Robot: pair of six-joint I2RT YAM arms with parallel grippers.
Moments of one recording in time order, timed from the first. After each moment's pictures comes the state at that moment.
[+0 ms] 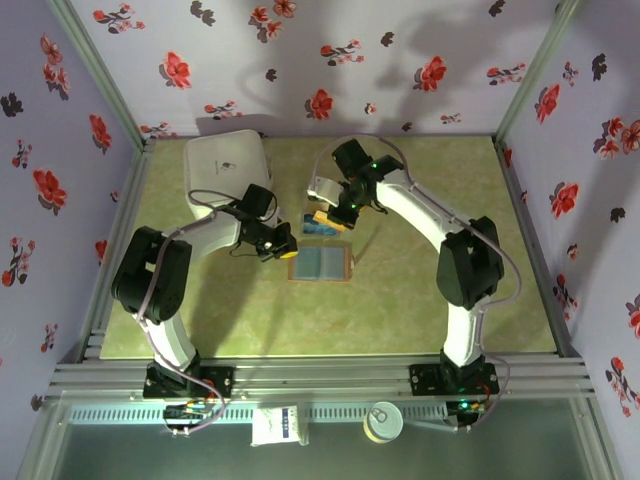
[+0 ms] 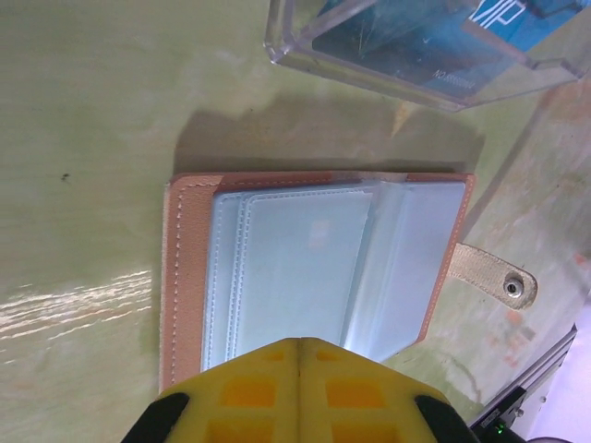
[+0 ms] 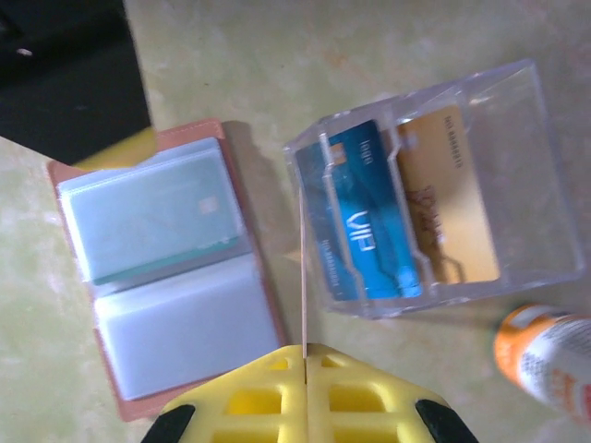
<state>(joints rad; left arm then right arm) -0.47 1.78 1.09 -0.46 0.51 -0.70 0.57 1.93 1.73 -0.96 -0.26 -0.70</state>
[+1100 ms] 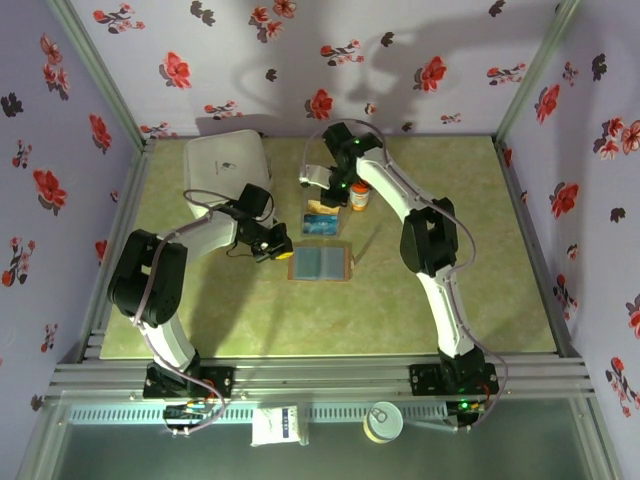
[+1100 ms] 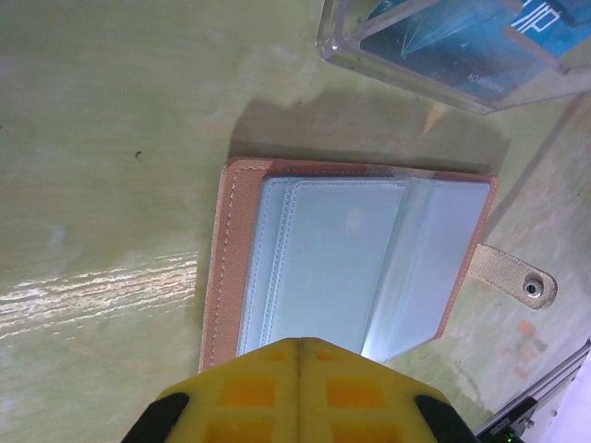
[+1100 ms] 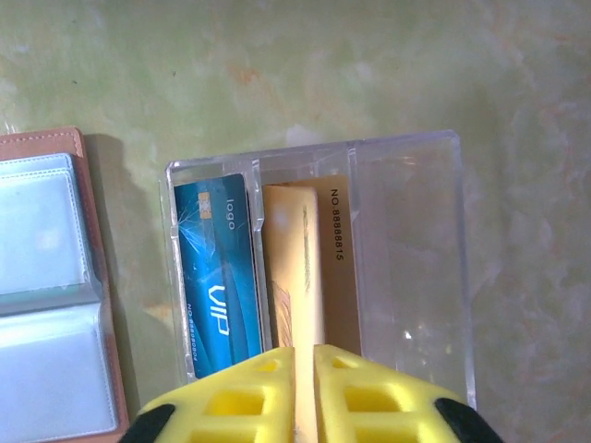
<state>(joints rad) -0.46 1.75 1.08 -0.51 0.48 -0.70 0.52 2.36 2.26 -1.17 -0.29 -0.89</state>
